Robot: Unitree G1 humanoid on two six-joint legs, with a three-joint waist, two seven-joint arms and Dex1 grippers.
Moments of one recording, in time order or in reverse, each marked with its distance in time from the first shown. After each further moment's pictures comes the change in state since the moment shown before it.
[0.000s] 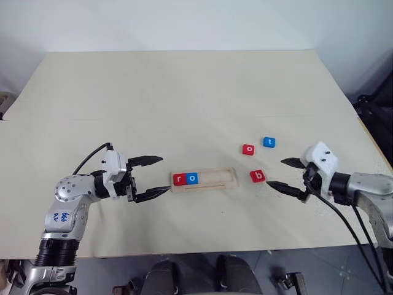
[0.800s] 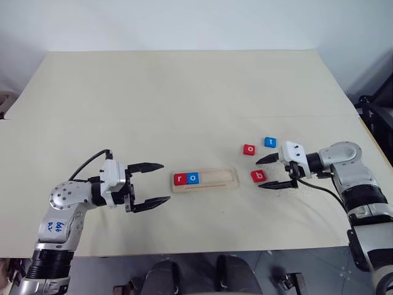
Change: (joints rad) left arm 0.073 0.030 0.006 -0.115 -0.005 -0.001 -0.022; right arm -0.583 0.141 0.288 0.895 -0.193 -0.543 0.414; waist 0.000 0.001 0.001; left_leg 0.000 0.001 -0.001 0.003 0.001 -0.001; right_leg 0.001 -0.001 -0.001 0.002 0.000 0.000
